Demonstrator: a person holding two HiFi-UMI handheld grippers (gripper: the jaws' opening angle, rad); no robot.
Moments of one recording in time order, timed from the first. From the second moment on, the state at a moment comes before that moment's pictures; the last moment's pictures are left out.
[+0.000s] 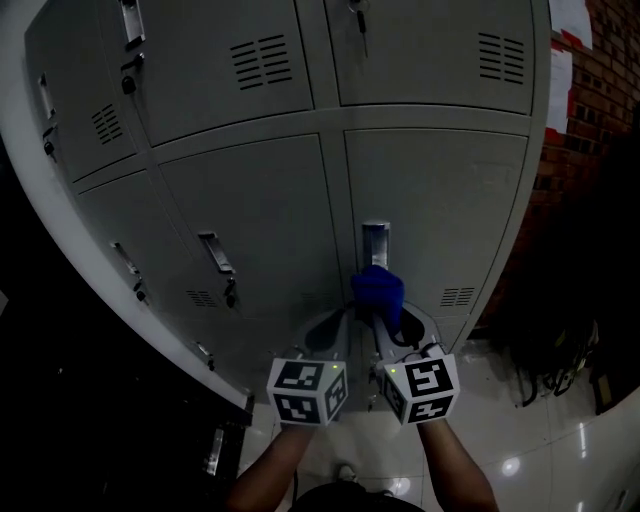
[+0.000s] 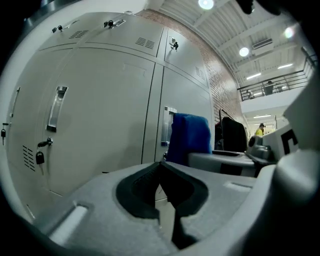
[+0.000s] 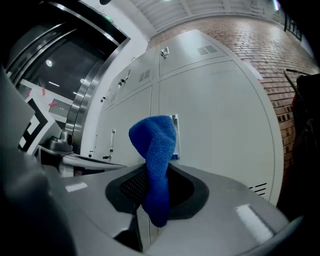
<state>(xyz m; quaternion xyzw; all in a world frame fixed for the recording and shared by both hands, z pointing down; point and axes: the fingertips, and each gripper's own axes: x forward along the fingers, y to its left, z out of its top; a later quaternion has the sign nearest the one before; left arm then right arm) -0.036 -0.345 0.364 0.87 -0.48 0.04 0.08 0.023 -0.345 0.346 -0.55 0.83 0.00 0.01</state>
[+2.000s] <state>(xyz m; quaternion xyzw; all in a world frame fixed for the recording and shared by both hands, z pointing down) 0.031 -0.335 0.386 0.90 -0.41 0.06 0.09 0.200 -0.342 0.380 -0.69 0.72 -0.02 0.01</state>
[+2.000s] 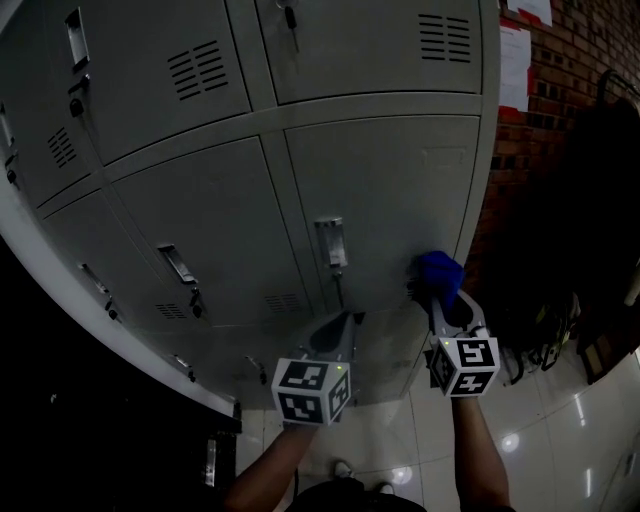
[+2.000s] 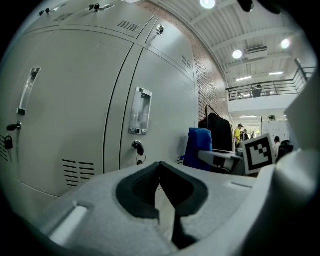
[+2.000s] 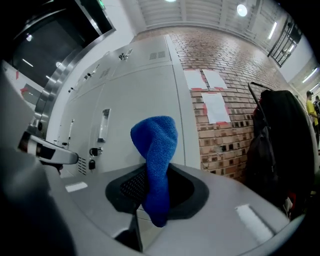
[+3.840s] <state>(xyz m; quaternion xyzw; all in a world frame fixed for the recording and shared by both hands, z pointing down) 0.026 -0.342 0.417 0.90 -0.43 0.07 0.11 0.115 -0.363 0.462 -0.64 0.77 -0.02 -0.01</state>
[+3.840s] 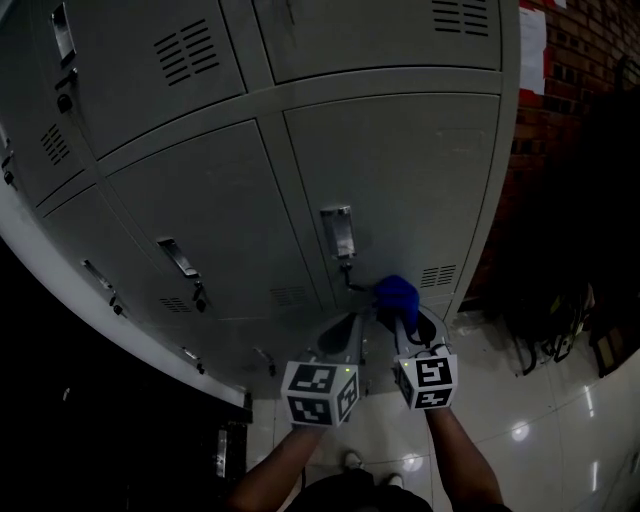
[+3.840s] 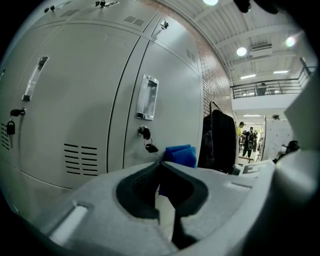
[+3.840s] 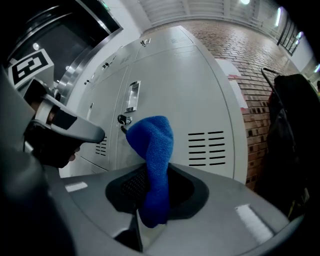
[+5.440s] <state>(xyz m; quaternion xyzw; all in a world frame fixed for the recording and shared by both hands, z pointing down) 0.037 -0.284 0.412 0.89 -0.44 0.05 0.09 0.123 -0.274 0.416 -0.64 0.77 -0.02 0.00</state>
